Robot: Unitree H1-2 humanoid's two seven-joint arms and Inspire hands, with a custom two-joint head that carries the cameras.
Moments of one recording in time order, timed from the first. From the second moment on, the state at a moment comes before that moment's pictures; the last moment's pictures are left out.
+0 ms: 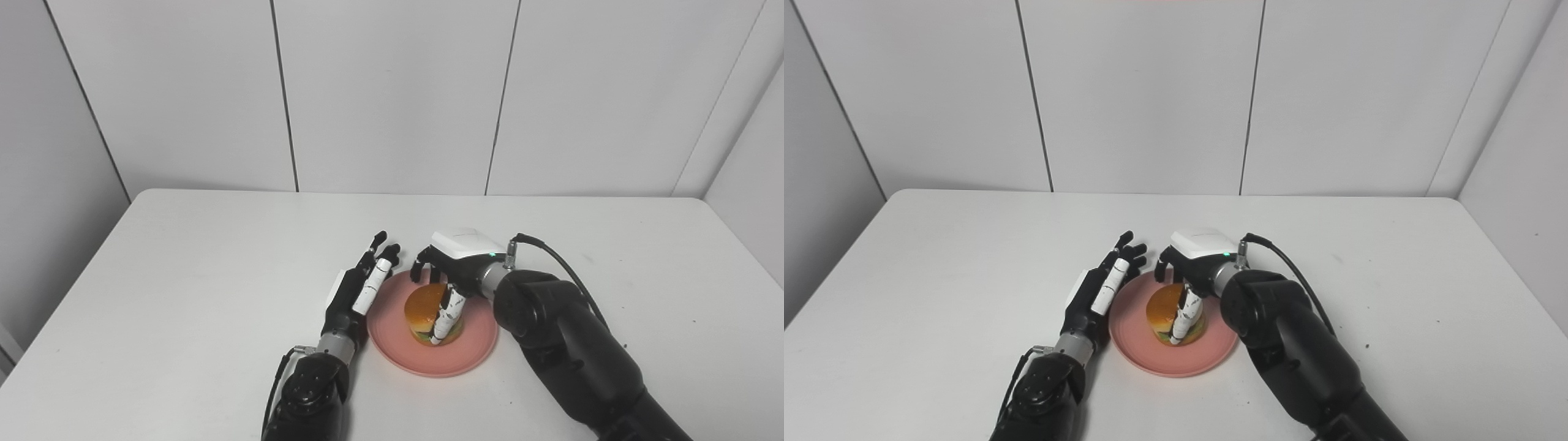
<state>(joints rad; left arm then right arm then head) -0.41 -0.13 -0.04 0.42 -0.06 0.00 -0.06 -0.70 -0.24 0.50 0.01 -0.96 0.42 0.74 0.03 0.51</state>
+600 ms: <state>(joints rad) -0.41 -0.12 -0.04 0.41 -0.06 0.02 -0.06 -0.68 -0.29 0.51 0.02 -0.91 0.42 0.74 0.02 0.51</state>
